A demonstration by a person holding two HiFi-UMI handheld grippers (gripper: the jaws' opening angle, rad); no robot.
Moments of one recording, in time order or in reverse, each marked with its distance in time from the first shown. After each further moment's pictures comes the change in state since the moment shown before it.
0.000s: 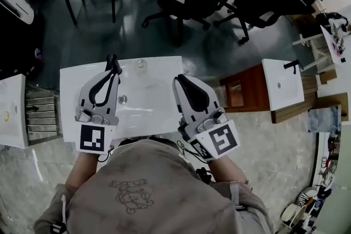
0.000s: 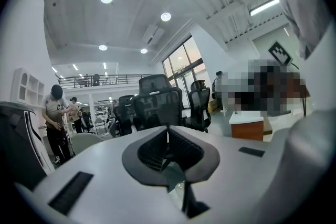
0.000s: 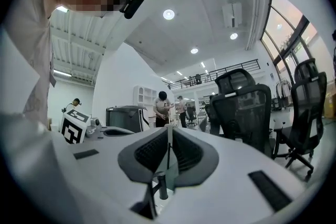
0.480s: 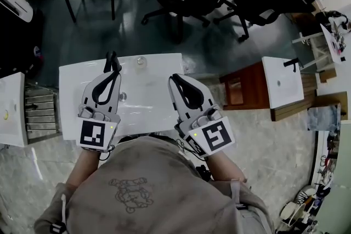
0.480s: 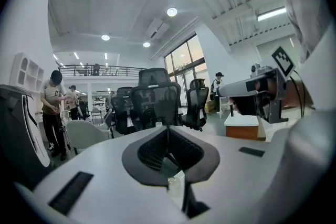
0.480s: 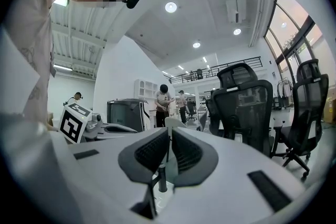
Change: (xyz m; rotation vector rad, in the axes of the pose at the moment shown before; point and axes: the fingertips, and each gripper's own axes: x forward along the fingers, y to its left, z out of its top) left arm 0.003 -0.009 -0.021 -0.099 0.040 -0.028; right arm 0.006 0.006 -0.022 -0.019 0.070 0.013
